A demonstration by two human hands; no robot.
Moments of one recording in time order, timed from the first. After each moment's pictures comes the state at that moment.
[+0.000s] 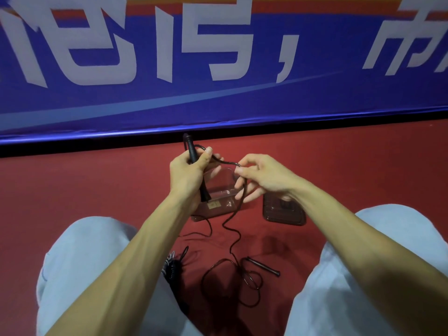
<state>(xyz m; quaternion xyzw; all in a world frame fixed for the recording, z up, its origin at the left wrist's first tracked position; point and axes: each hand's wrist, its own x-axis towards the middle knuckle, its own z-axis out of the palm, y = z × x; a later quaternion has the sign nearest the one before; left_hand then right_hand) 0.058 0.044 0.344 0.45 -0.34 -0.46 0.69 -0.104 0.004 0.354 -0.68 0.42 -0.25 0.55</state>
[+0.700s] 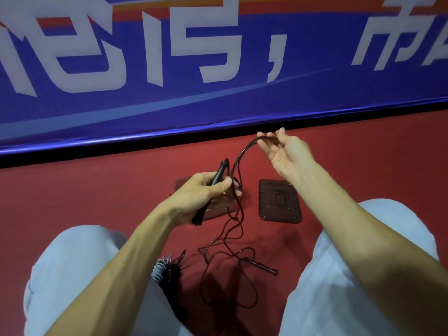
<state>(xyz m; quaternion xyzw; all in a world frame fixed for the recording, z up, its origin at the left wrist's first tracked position) 0.049 0.059 0.340 0.48 -0.54 -0.57 0.40 -0.131 -0.025 0.378 -0.20 0.30 -0.64 0.68</state>
